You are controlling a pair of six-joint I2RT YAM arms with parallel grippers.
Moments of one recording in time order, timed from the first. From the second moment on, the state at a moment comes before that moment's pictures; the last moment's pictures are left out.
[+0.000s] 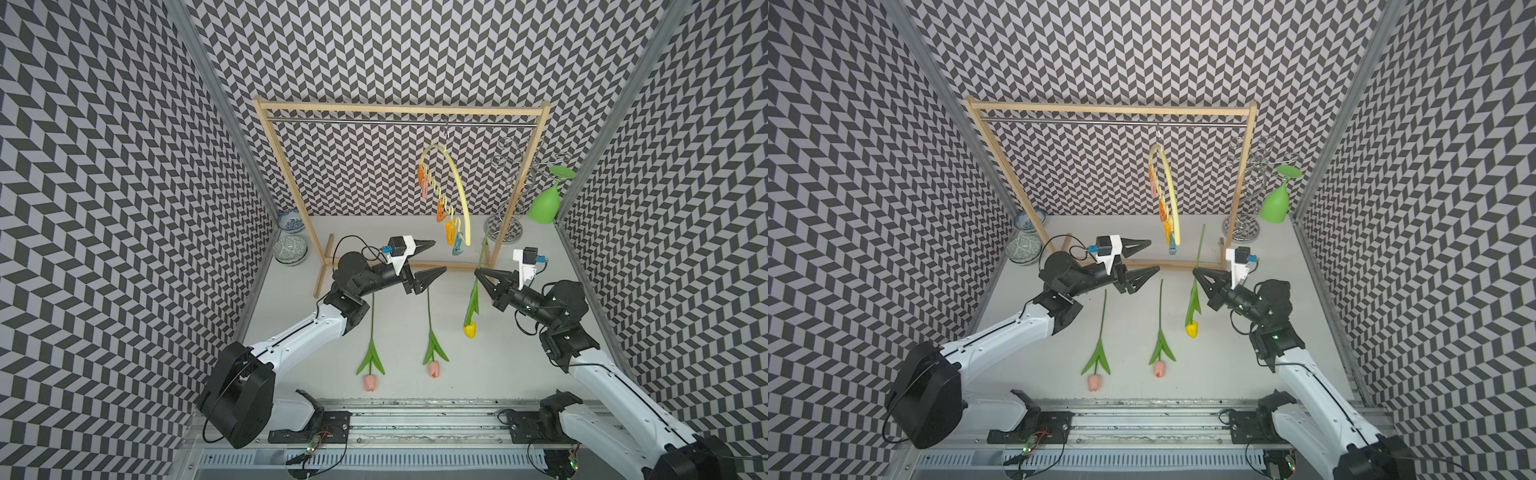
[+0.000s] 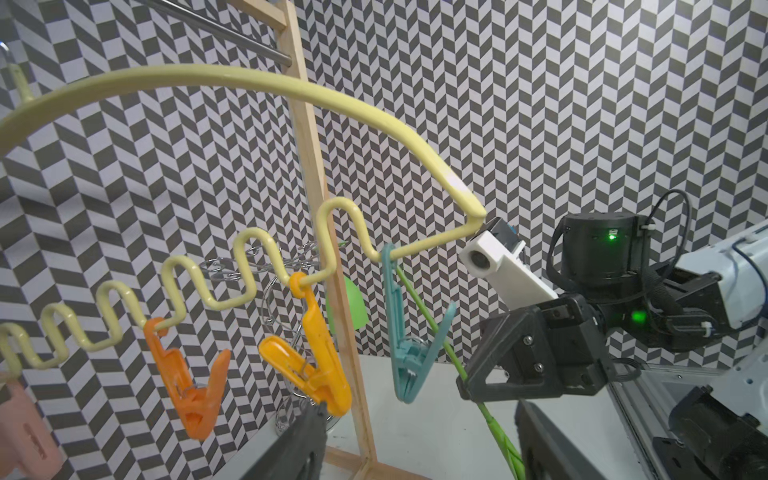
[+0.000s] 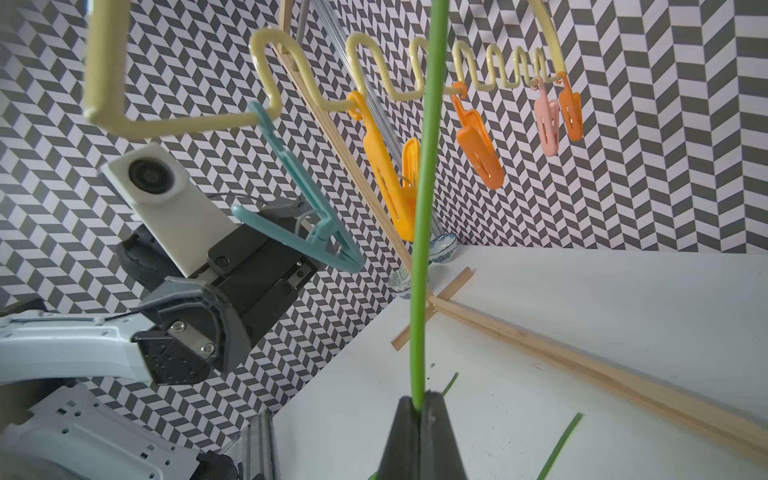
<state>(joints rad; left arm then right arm) -0.60 1.37 0.90 0.76 0.70 -0.02 0.29 0.91 0.53 0.45 -0.63 0.51</state>
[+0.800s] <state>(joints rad) -0.63 1.50 1.06 0.70 0.79 0.00 0.37 0.97 0.64 0.36 -0.54 0.42</state>
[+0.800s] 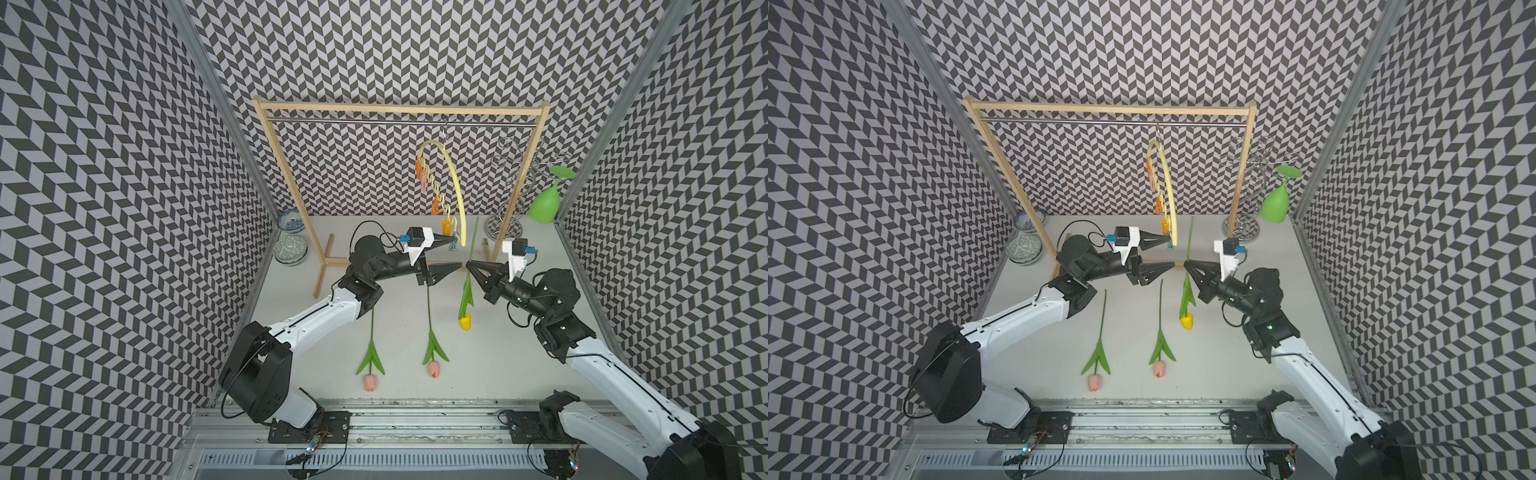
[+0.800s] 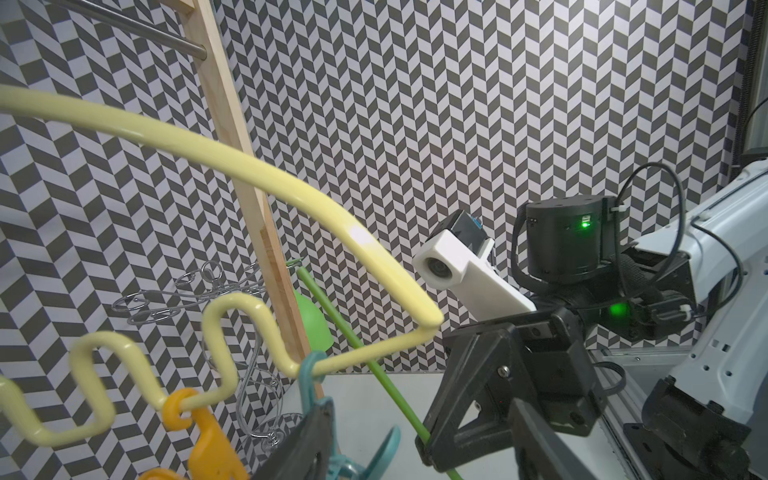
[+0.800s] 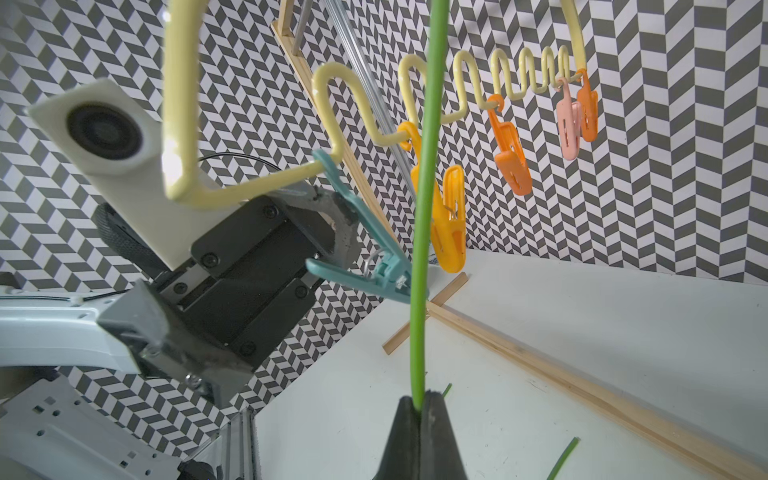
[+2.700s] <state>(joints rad) -0.63 1.61 1.22 0.59 0.80 0.06 0.44 1.02 0.70 0.31 -0.44 0.36</state>
